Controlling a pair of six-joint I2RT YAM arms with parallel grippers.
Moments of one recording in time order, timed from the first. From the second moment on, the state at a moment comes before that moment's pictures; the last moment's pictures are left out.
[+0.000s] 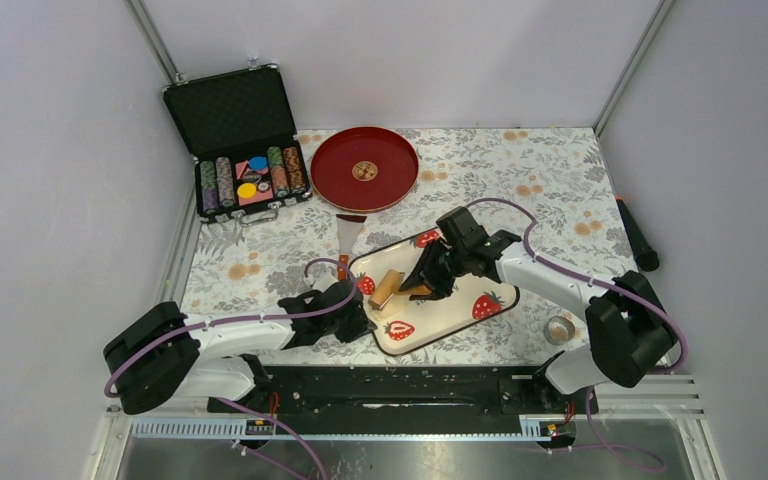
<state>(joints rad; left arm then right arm) -0.96 1.24 0.43 -0.16 -0.13 -1.46 0.67 1.48 0.90 -0.48 -0.40 1.18</state>
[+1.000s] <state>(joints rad) -0.96 1.24 0.43 -0.16 -0.13 -1.46 0.67 1.50 1.13 -0.72 -0.16 1.07</state>
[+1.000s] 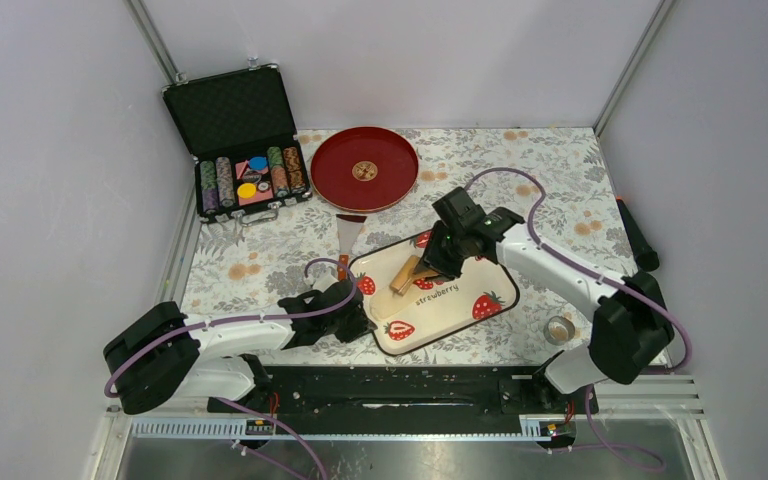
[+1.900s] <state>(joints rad) -0.96 1.24 0.43 -0.16 -0.13 -1.46 0.63 1.45 1.08 -0.81 -0.19 0.92</state>
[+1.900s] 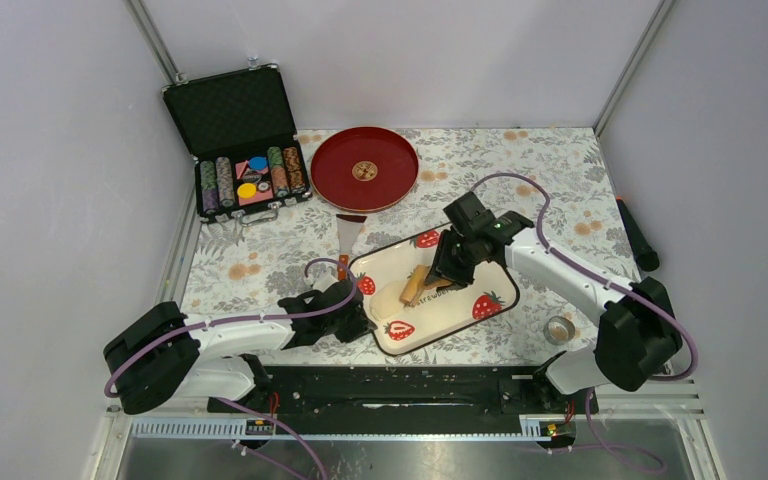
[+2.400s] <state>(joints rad) -0.96 1.24 0.43 -0.16 -0.13 -1.46 0.58 1.38 1.01 -0.84 -0.21 0.87</state>
